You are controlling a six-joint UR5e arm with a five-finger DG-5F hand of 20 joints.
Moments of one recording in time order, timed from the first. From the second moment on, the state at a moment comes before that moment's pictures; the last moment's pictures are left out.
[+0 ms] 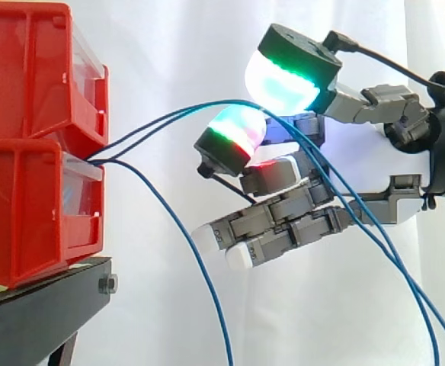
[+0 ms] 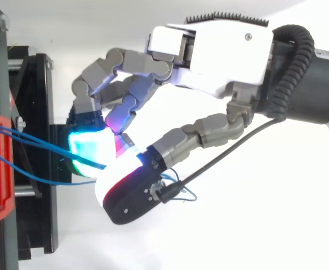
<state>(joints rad) 0.10 -2.25 -1.15 -2.89 -1.32 -0.15</state>
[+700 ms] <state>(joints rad) 0.10 -2.25 -1.15 -2.90 -1.31 -0.15</state>
